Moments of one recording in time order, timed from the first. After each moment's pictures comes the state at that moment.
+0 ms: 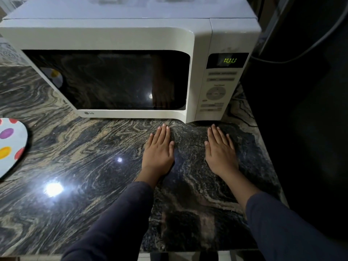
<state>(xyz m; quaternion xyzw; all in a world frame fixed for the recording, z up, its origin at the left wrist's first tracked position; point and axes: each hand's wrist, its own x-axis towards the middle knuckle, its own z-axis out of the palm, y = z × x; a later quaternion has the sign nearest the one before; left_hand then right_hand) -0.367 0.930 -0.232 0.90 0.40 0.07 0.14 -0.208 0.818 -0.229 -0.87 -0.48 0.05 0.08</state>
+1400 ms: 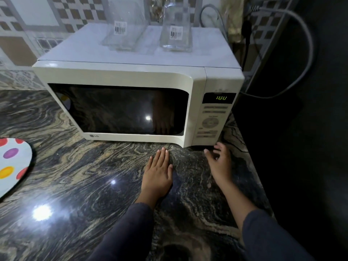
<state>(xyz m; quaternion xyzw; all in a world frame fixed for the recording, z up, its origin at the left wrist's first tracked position) -0.368 0.930 -0.228 0.90 0.40 0.08 0.14 -0.193 0.844 -0.211 -0.82 -0.25 0.13 0.50</state>
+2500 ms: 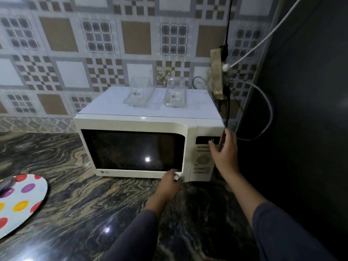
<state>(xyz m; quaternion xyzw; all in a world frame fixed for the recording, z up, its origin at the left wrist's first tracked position) -0.323 0.948 -0.143 0.81 0.42 0.16 0.39 -0.167 0.862 -0.055 -0.76 -0.40 -0.10 0.51</state>
